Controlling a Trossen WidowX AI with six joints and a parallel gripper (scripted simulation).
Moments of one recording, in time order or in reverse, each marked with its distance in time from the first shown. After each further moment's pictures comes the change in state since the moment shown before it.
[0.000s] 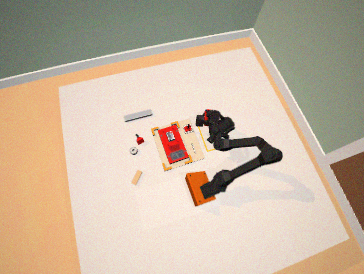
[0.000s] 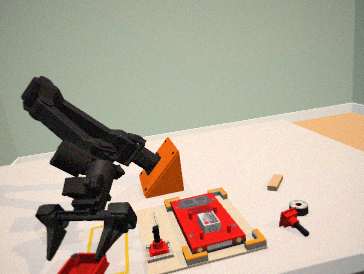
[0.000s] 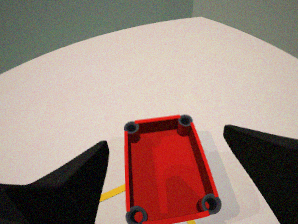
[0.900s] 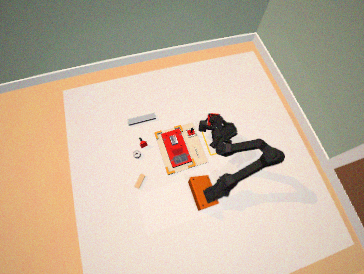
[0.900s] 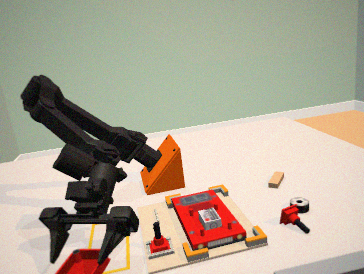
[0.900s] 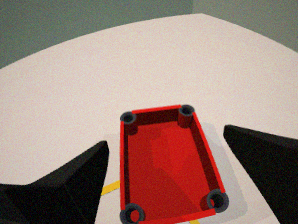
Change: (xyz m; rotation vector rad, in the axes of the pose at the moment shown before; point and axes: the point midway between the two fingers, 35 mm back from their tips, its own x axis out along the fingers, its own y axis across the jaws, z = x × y) arm 0.007 -0.001 -0.014 -0.001 -0.001 -0.001
